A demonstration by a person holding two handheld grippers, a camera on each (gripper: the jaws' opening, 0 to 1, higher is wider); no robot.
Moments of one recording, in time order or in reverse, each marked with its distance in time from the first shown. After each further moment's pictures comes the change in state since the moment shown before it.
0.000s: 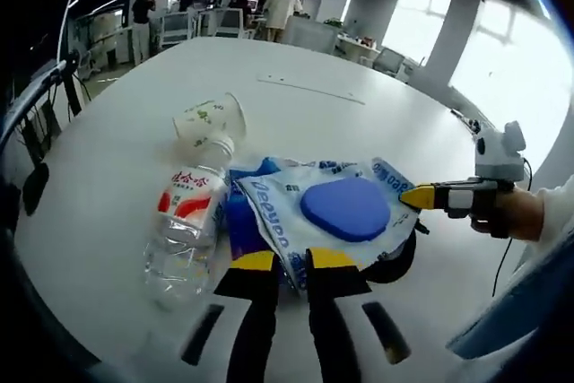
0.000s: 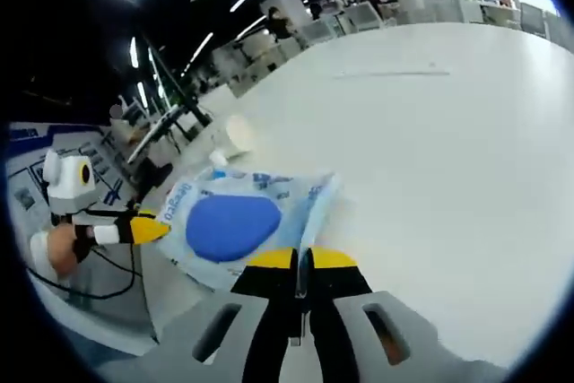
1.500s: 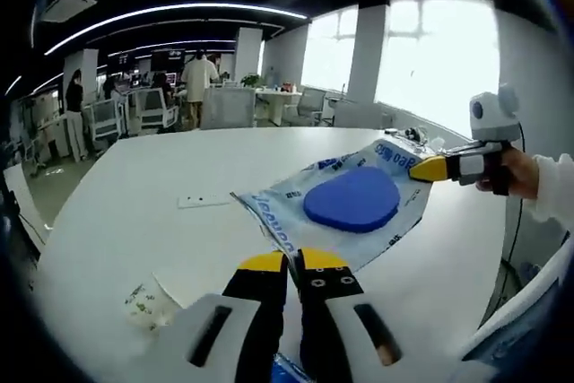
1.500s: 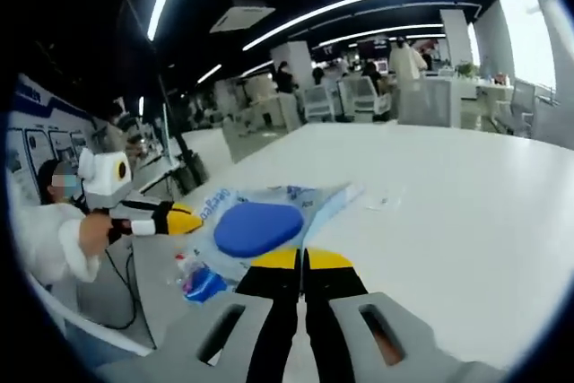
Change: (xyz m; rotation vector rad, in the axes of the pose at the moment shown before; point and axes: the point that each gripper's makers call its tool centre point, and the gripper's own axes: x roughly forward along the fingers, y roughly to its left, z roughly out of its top) left arm 0.002 -0.103 0.175 0.311 -0.281 -0.292; right arm -0.151 -0.013 0.167 -0.195 -0.283 -0.128
